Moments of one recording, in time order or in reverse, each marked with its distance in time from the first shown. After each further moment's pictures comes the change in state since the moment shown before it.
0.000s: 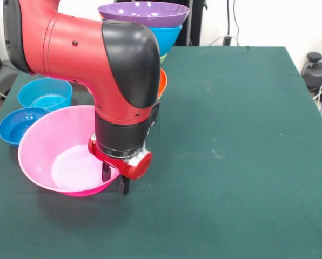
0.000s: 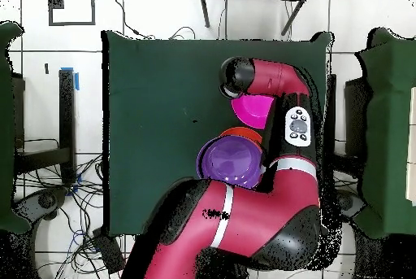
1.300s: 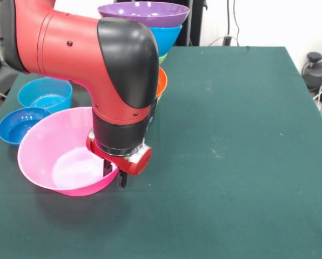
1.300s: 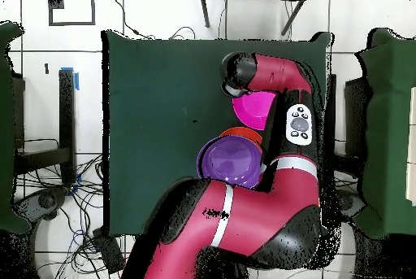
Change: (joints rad) arm 0.001 0.006 0.001 -0.042 0.000 0.107 -0.075
